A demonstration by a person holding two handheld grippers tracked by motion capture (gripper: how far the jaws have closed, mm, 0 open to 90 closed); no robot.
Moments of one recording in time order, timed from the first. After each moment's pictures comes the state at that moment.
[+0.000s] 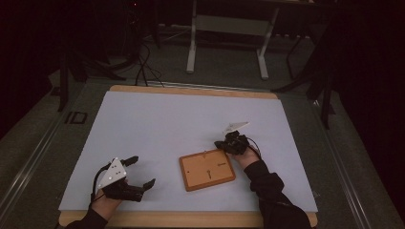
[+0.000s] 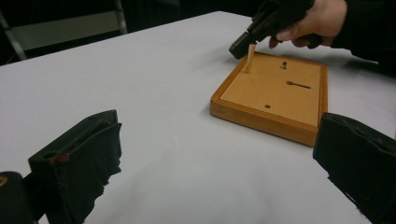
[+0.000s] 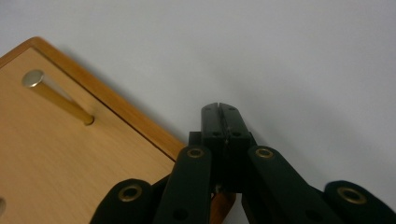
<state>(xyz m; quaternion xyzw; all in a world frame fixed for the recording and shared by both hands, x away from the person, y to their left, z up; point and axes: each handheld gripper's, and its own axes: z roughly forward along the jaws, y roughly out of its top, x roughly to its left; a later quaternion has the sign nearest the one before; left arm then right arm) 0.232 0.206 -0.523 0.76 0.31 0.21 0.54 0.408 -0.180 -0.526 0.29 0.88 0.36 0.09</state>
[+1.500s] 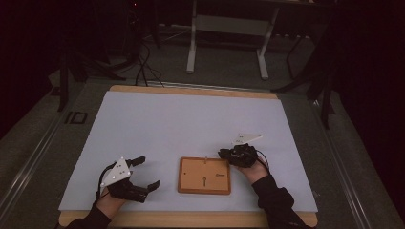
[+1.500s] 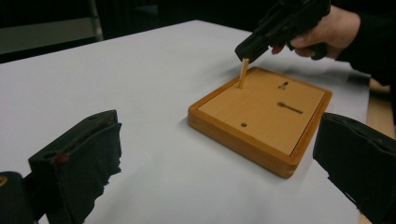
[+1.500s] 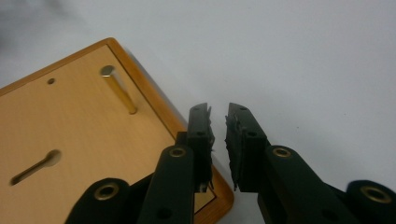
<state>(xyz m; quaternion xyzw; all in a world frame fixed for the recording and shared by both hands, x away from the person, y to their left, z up) 0.238 0.196 -0.526 0.75 0.29 0.18 0.57 0.361 -0.199 -0.514 0.28 0.86 0.41 0.09</state>
